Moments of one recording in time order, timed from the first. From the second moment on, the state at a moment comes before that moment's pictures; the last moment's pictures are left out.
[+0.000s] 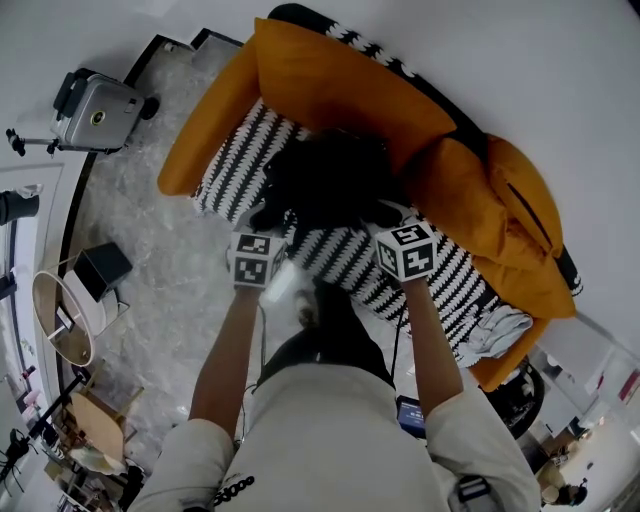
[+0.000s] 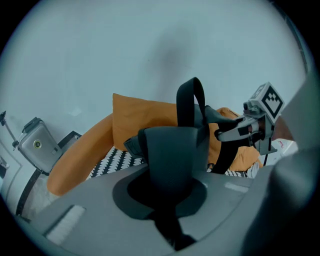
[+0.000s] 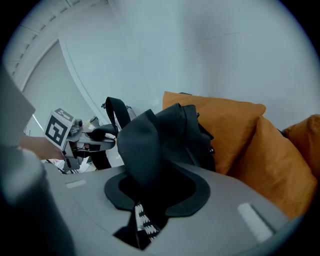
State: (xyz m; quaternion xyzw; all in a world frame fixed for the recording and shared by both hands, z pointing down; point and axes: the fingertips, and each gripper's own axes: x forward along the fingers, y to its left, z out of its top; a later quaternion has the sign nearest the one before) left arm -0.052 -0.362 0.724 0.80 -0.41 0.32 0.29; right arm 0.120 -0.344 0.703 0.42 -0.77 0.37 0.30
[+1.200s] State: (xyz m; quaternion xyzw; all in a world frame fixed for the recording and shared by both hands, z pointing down) left arm -0.016 -0.354 0.793 0.78 -0.40 0.29 0.40; right arm 0.089 -0.335 0.741 0.37 -0.76 0.43 0.31
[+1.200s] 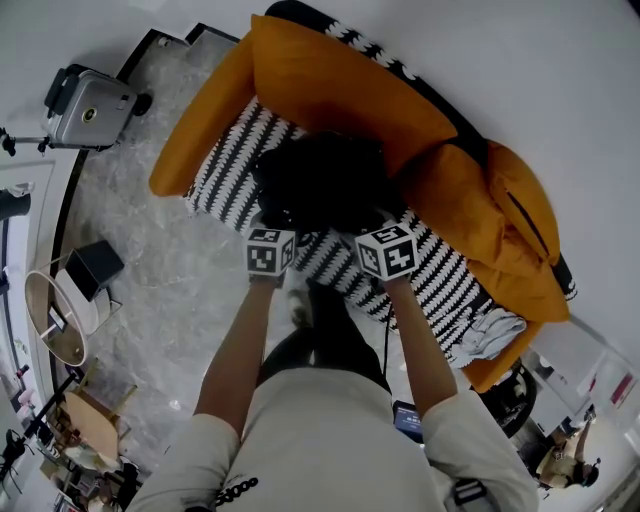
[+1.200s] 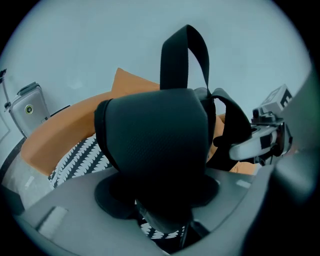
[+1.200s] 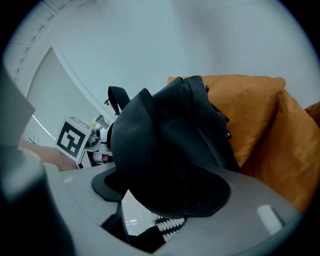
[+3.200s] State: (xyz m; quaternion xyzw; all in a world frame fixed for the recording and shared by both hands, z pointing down) left arm -0.137 -0.266 0.761 0.72 -0.48 0.26 0.43; right arm 0.138 -0.294 0.672 0.48 -0.75 0.39 0.25
